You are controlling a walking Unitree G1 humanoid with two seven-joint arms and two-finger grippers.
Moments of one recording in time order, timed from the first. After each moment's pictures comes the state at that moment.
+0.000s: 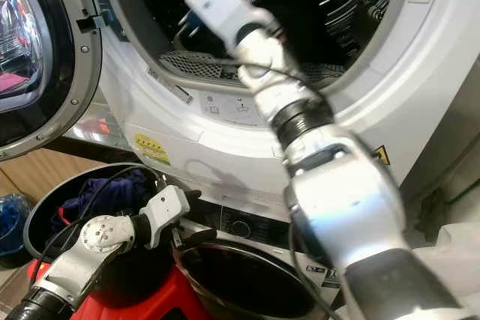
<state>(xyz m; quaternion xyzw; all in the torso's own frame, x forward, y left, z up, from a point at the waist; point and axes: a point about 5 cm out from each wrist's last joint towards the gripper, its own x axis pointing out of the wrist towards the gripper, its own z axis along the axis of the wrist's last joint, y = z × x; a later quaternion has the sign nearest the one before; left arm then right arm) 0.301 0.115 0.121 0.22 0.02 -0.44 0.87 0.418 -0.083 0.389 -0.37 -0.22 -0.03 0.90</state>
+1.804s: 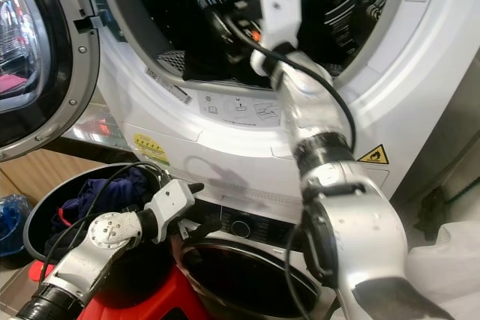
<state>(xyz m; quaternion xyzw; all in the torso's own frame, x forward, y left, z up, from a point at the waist) 0.305 0.107 0.123 0.20 0.01 -0.44 0.88 0.402 -0.105 0.326 -0.05 -0.22 0.29 0.93</state>
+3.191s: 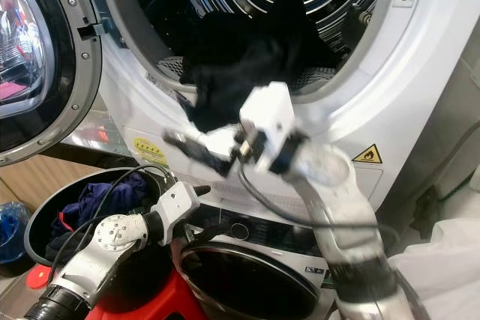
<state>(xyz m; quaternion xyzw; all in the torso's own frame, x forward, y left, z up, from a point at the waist) 0.299 0.101 0.124 0.18 0.00 -0.47 0.86 0.312 -0.070 0.287 -0.10 -0.23 0.53 0.81</state>
